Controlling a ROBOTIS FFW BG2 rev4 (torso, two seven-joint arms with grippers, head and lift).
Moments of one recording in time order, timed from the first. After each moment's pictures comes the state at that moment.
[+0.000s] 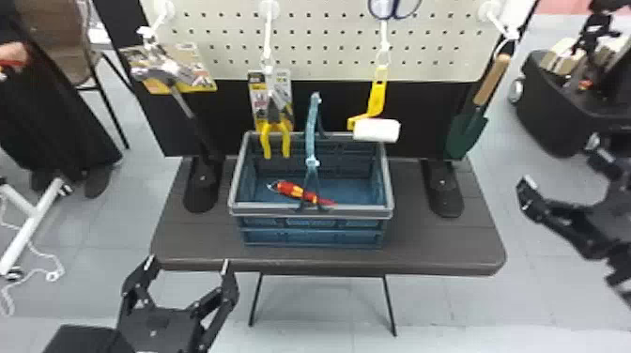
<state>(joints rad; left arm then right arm) 0.89 0.22 -0.17 -2.28 0.05 -0.12 0.21 0.42 0.00 -0.39 -2.12 -0.08 0.02 0.69</state>
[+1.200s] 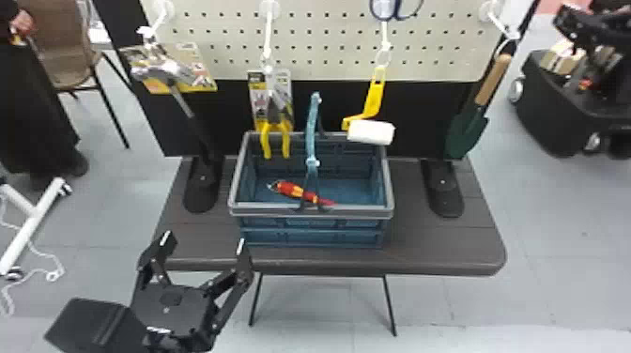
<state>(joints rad) 0.80 0.34 -0.24 -2.31 0.11 -0.09 0.27 -0.29 -0.34 -0.32 -1.86 -0.18 0.43 0.99</state>
